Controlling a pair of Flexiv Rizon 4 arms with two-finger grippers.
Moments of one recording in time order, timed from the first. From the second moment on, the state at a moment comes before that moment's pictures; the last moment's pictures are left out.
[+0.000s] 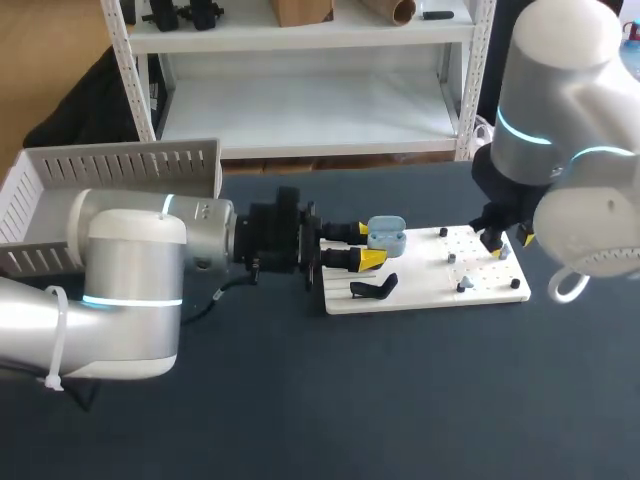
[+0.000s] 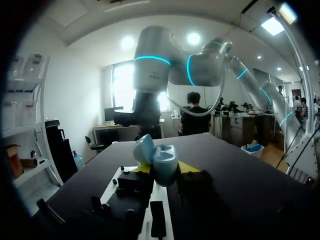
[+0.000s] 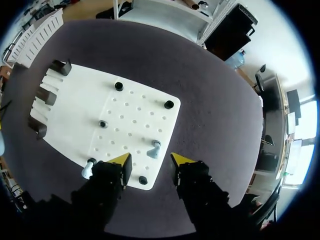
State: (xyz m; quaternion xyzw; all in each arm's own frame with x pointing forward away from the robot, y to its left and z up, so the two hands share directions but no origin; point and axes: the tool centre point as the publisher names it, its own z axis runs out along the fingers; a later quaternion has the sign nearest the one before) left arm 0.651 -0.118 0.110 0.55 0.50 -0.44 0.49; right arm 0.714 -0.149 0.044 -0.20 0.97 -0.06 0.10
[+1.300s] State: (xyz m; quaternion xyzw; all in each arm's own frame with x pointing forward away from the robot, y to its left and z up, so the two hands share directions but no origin) left arm 0.651 -0.118 0.110 0.55 0.50 -0.44 0.49; right arm 0.719 -0.151 0.029 -0.18 0.98 -0.06 0.10
